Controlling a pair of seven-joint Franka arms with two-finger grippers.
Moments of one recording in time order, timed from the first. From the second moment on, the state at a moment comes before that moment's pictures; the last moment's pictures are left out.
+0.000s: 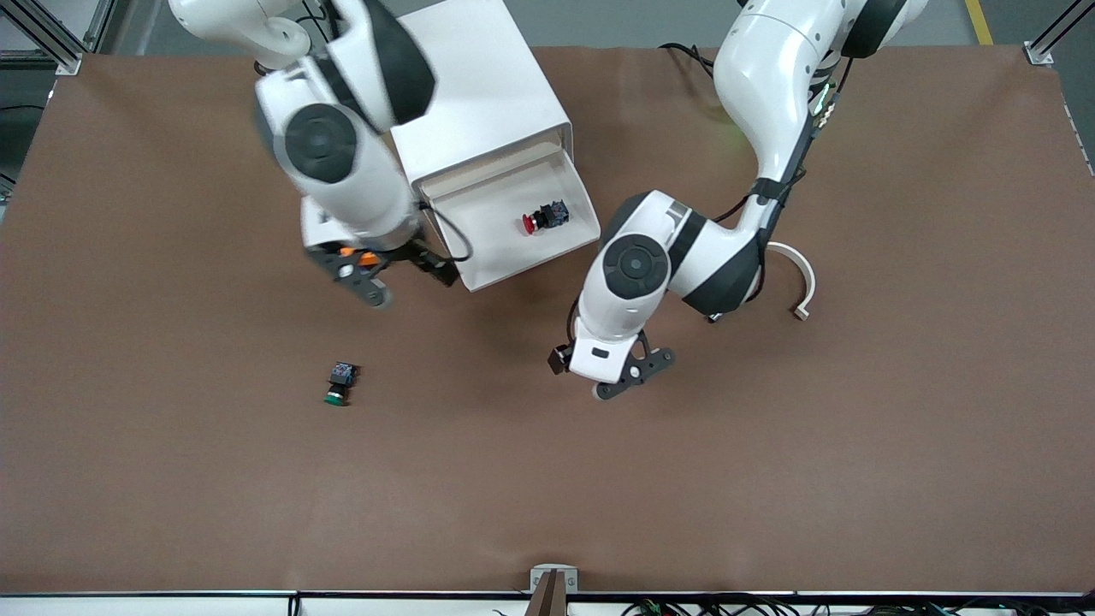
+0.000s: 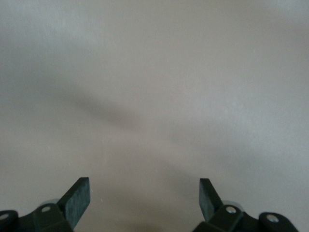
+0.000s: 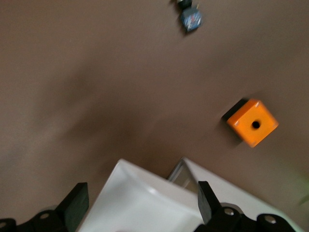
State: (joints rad) left arm -0.68 0.78 0.04 -1.18 -0.12 2.02 -1.11; right arm 0.56 0.26 -0.09 -1.57 0.10 1.71 1.04
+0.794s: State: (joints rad) left arm -0.84 0.78 0.04 -1.21 -0.11 1.98 -1.22; right arm 0.04 0.14 -0.10 -1.56 0.06 1.55 0.04
